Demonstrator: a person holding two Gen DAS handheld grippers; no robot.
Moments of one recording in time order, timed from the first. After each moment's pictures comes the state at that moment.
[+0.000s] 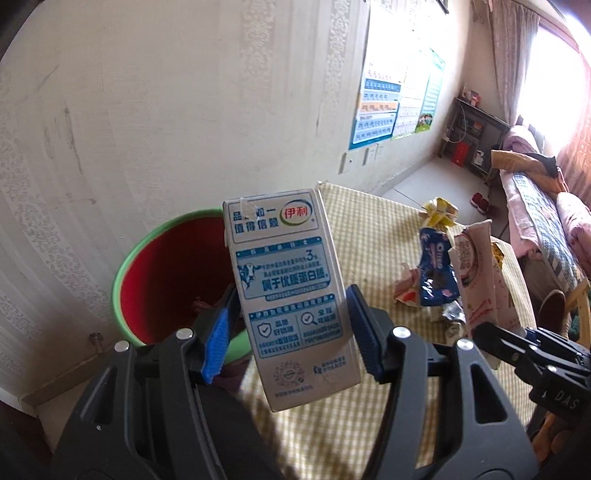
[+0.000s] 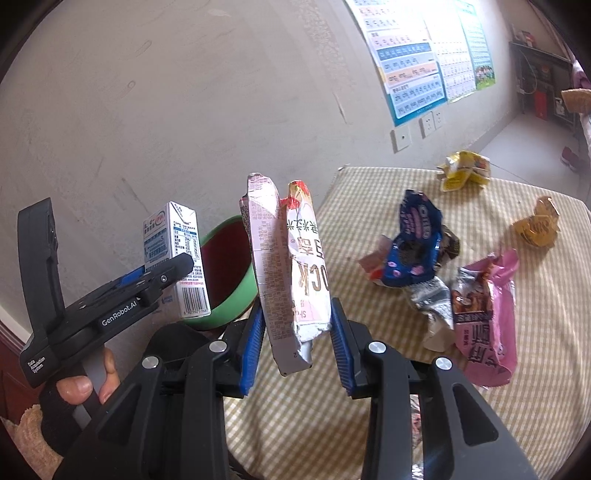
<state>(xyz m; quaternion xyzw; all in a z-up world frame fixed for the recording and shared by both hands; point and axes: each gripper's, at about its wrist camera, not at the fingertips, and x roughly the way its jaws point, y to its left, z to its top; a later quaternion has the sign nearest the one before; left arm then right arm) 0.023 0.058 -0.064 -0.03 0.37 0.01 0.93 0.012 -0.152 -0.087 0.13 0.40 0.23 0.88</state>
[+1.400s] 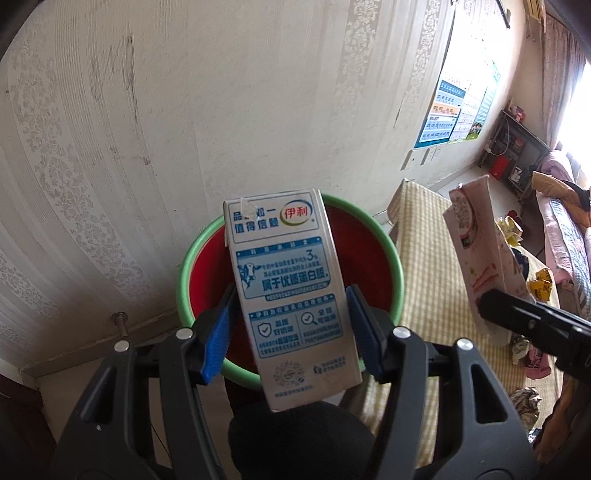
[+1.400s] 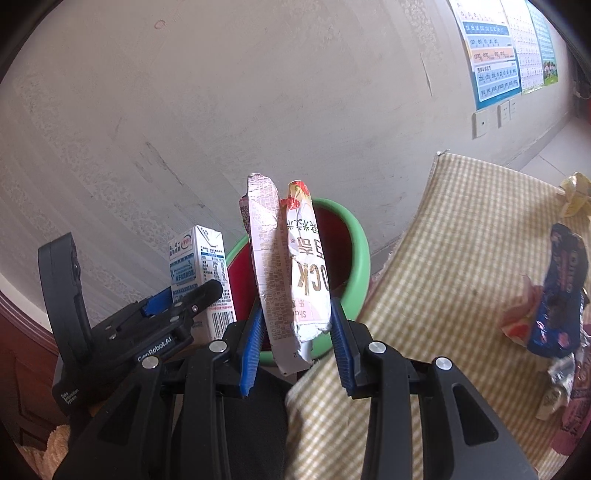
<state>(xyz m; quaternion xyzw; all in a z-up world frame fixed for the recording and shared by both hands) 0.049 0.181 -0.094 -0.08 0.40 0.07 0.91 0.097 -0.020 -0.100 0.10 0.45 0.31 0.83</state>
